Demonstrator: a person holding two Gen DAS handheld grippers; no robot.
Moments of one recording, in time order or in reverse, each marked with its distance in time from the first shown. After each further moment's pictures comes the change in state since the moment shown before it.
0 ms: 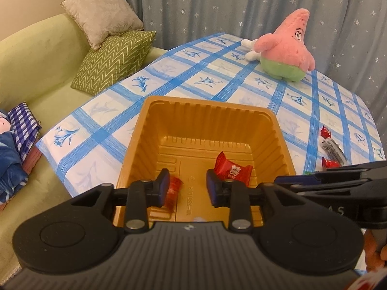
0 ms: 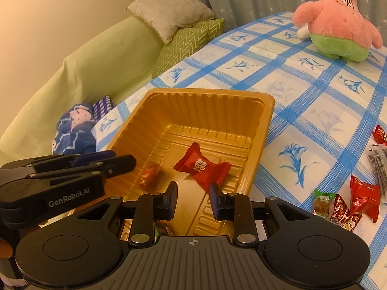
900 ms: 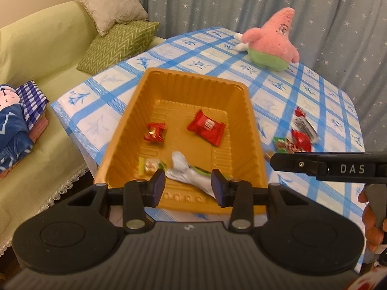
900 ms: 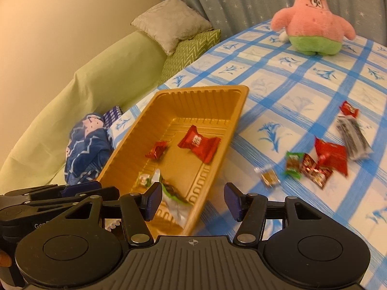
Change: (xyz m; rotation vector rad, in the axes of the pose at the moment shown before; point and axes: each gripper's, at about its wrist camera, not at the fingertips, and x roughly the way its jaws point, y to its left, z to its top) left arm -0.084 -0.027 -0.059 -0.060 0.038 -0.019; right arm -0.084 -0.012 -0.053 0.048 -0.062 0.040
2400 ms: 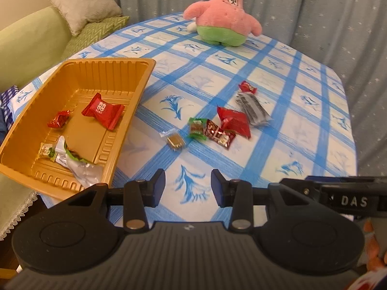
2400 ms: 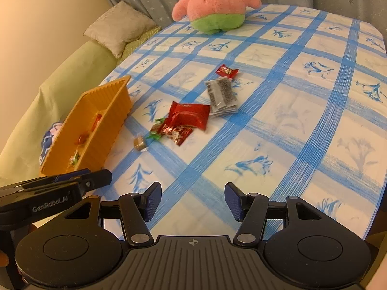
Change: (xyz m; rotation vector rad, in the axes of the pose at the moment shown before) left arm 0.061 -0.186 -0.021 0.040 0.021 0.047; right arm -0.083 -0.165 -0.045 0.137 0.018 -0.109
